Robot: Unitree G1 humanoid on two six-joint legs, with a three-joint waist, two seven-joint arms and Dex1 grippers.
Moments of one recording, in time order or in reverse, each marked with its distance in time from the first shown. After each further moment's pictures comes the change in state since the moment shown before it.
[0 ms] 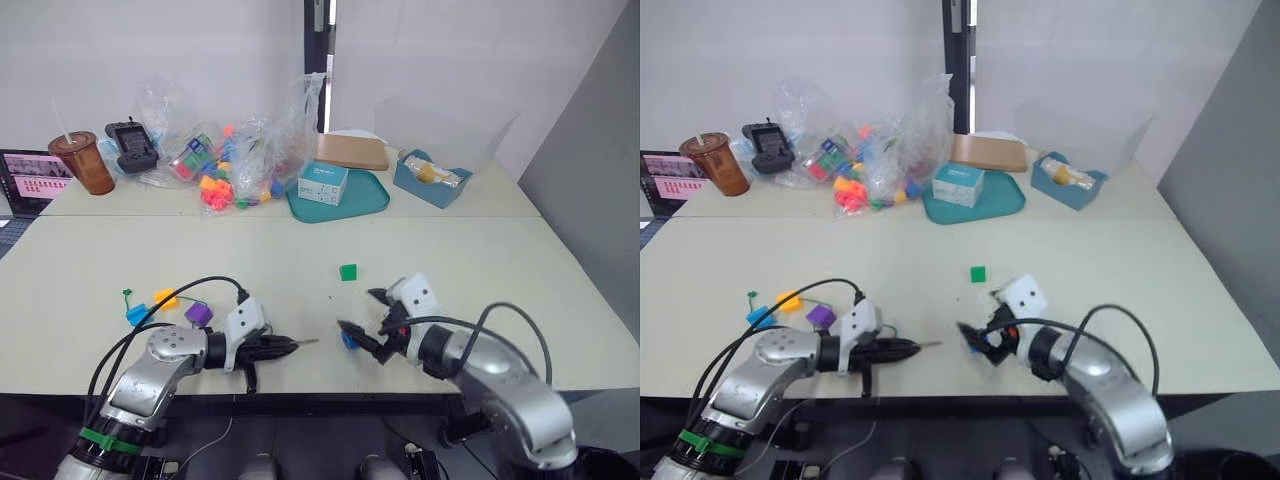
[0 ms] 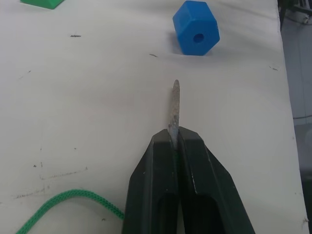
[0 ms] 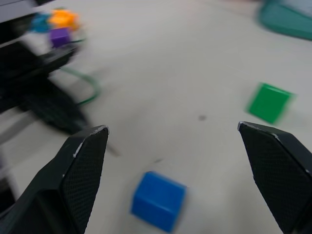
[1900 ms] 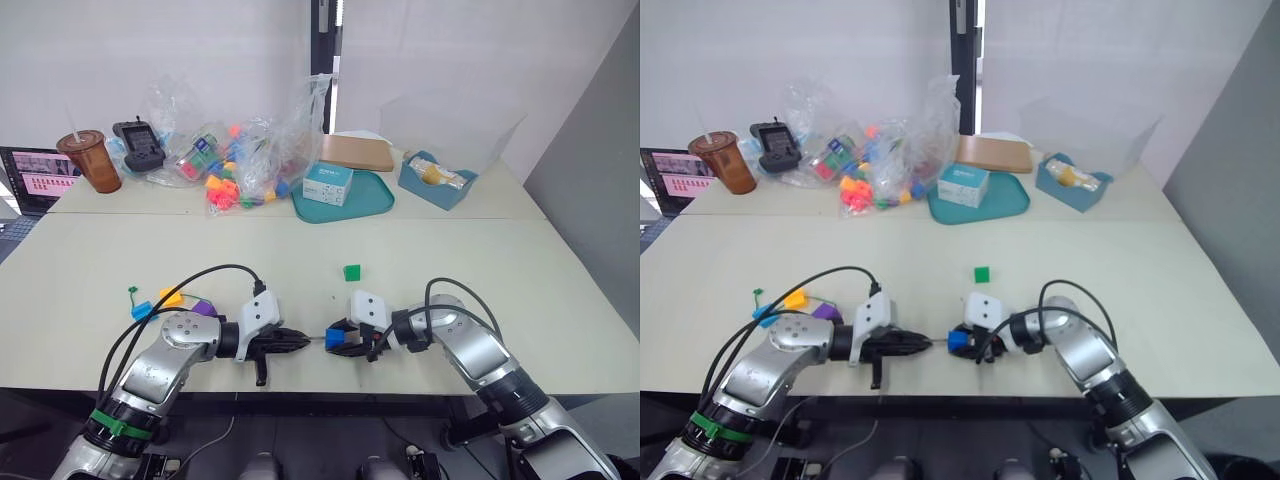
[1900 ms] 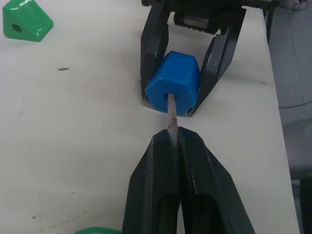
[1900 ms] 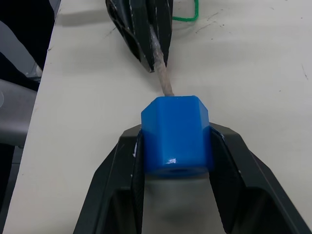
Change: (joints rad) left arm -0.088 0.002 -0.064 -0.030 0.015 0.041 -0.024; right arm -0.233 0.034 0.294 0.524 -0.345 -0.469 0.337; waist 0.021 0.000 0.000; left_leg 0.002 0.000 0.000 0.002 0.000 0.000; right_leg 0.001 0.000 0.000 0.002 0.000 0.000
